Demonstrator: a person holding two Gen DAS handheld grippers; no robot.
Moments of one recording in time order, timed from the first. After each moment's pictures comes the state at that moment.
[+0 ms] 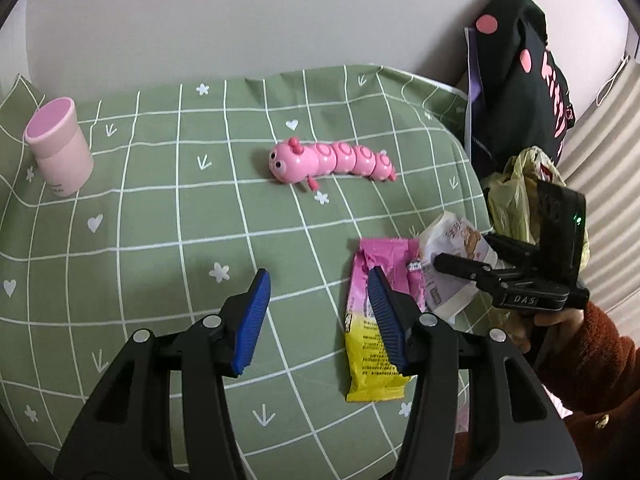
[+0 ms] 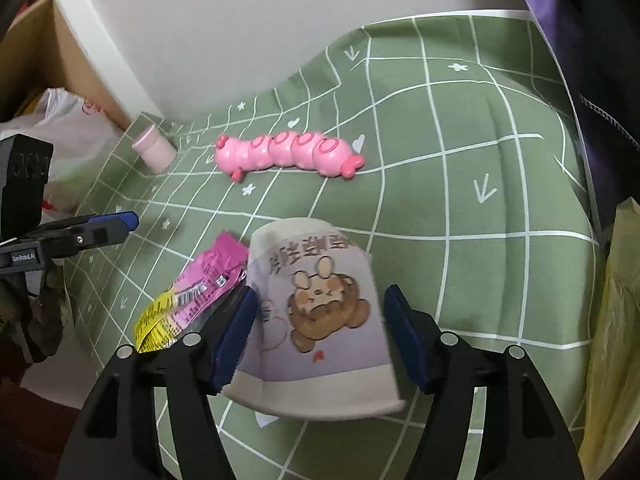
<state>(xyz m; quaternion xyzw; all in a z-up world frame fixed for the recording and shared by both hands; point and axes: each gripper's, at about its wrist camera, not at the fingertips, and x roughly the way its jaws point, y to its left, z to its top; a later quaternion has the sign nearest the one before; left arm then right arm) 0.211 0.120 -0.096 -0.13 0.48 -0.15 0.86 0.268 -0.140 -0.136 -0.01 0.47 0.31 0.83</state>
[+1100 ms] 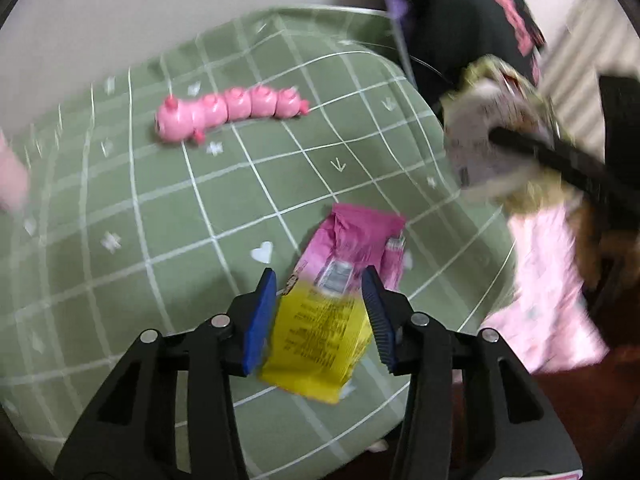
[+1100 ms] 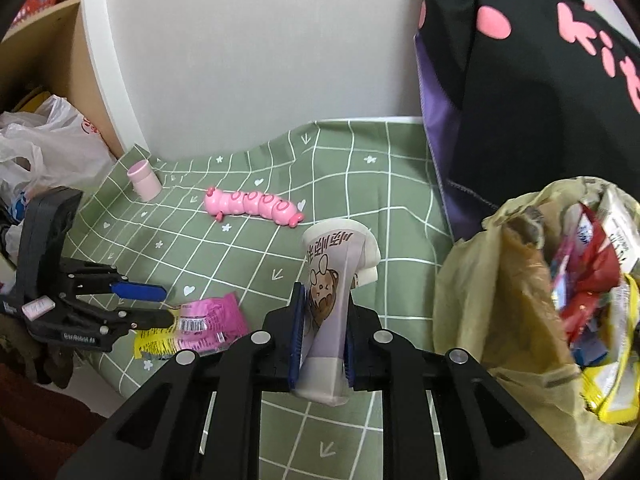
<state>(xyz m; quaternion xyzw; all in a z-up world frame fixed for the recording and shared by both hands) 0.180 0.032 -0.111 -0.01 0.49 -0.21 0.85 0.206 -0.199 -0.055 -0.05 0.38 0.24 0.89</state>
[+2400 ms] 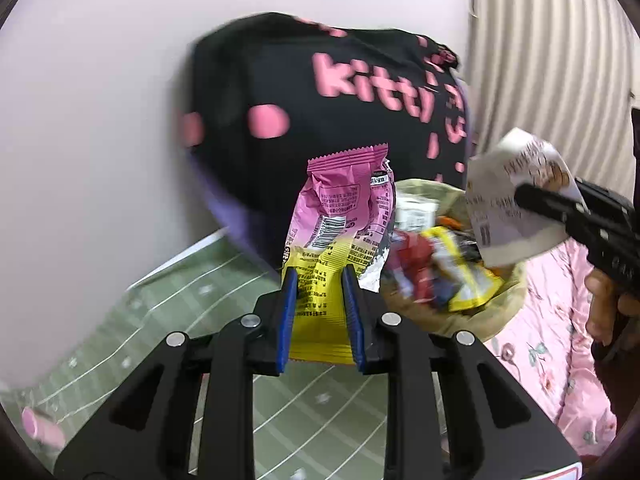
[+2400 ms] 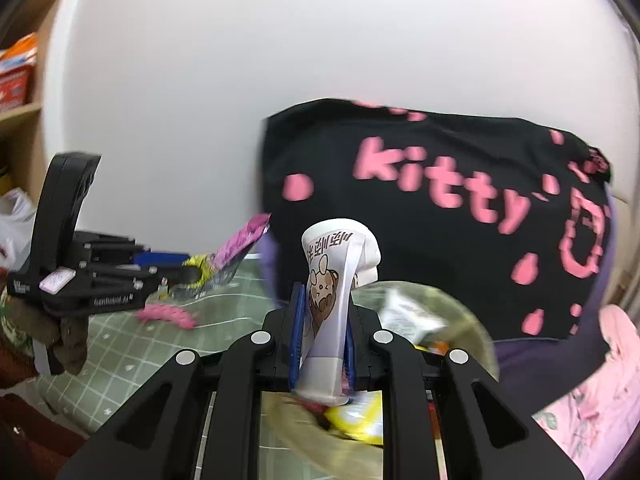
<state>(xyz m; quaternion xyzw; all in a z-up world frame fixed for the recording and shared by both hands) 0.258 -0.149 0.045 0.09 0.32 -0.30 0.90 0.154 -0.336 0.073 -0.03 0.21 0.08 0.97</state>
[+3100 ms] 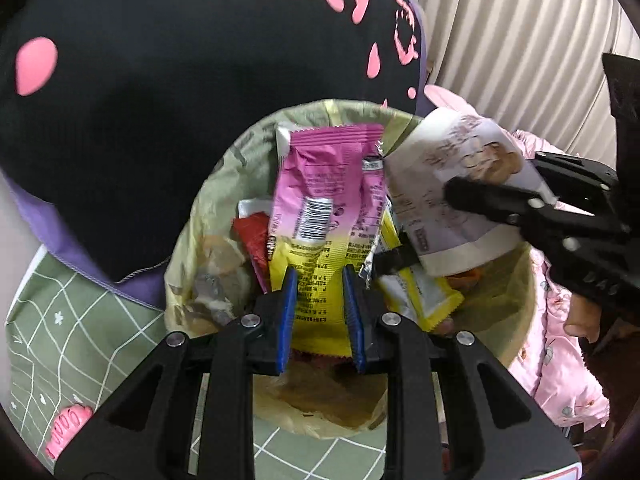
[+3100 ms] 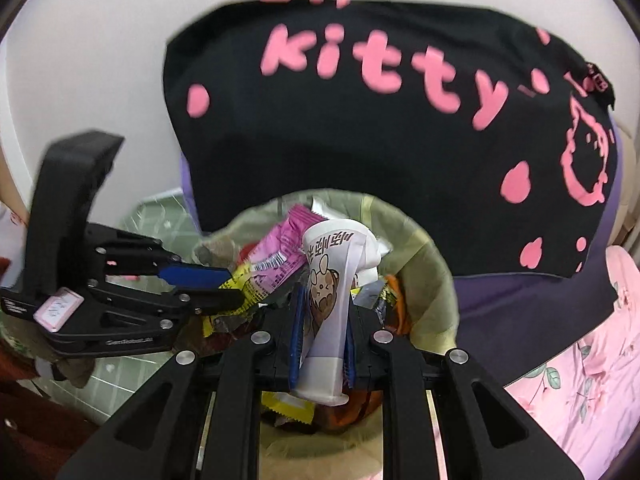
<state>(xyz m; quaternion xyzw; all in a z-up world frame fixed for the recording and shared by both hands) 0.308 -0.289 -0.035 0.13 0.43 -0.37 0.81 0.221 -0.415 0.005 0.00 0.35 0.07 0.93</state>
